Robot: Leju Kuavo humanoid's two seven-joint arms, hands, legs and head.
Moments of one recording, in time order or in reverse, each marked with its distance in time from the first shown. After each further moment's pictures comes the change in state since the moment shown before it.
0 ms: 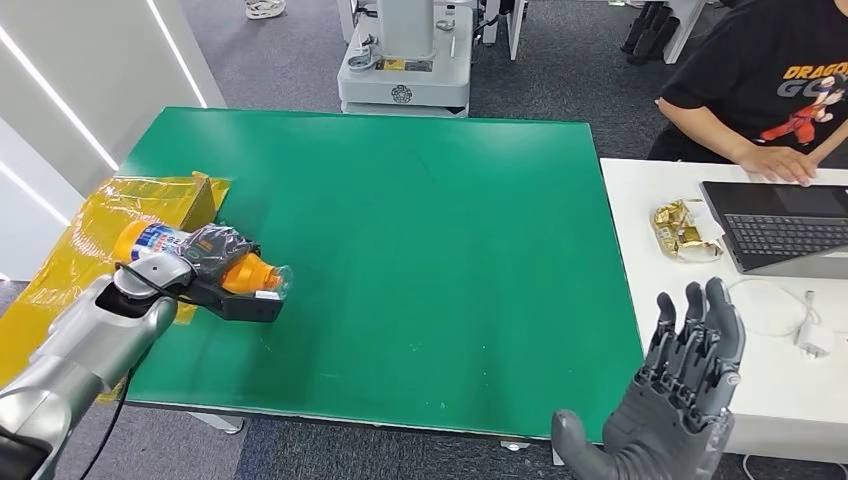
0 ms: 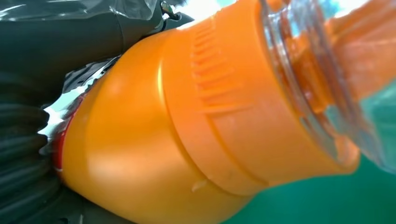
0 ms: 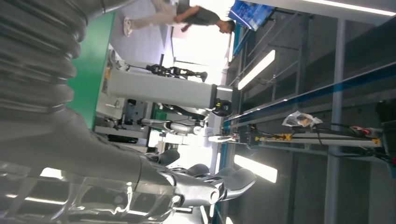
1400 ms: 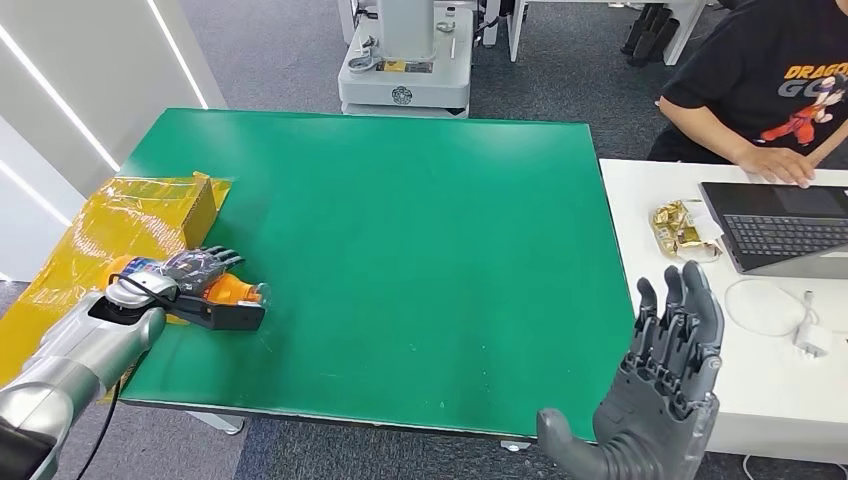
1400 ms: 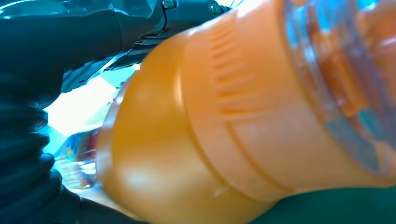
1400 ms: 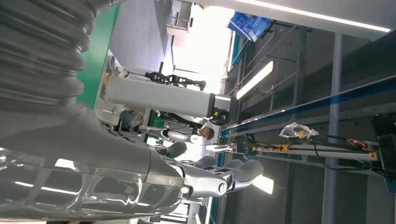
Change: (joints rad) left arm -0.022 -0.004 -0.035 0.233 0.056 -0.026 0.077; right arm -0.040 0.004 0.000 0.004 0.007 0.072 0.021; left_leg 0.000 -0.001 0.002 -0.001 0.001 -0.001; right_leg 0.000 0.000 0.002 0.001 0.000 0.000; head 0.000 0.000
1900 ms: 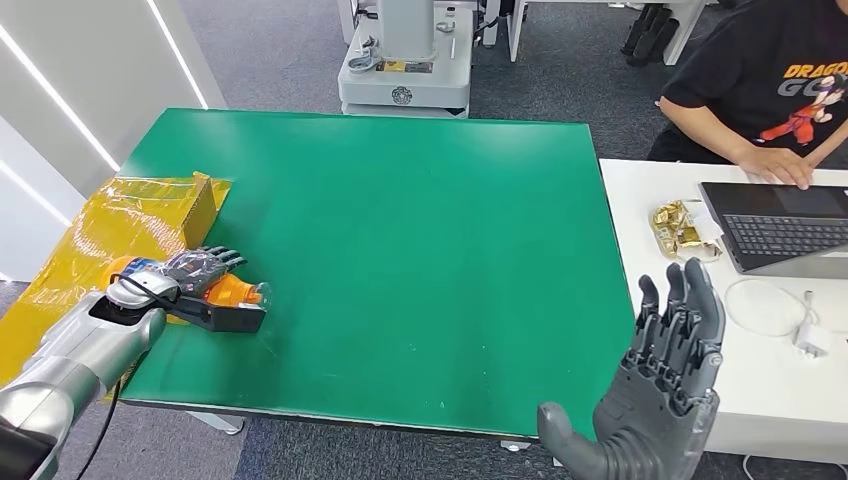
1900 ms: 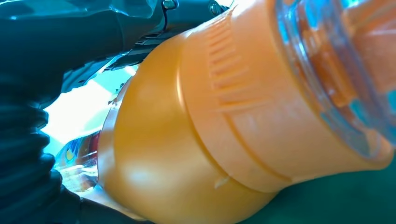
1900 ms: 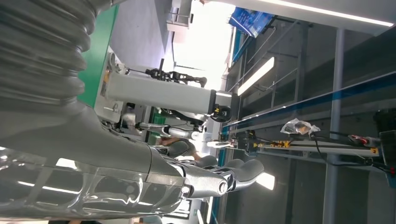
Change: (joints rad) left arm -0.001 -0.001 0.001 0.000 -0.025 0.013 -0.029; right arm -0.008 0.004 0.000 0.008 0.001 -0.016 0.001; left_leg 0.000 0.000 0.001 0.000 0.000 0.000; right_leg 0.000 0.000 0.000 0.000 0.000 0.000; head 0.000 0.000
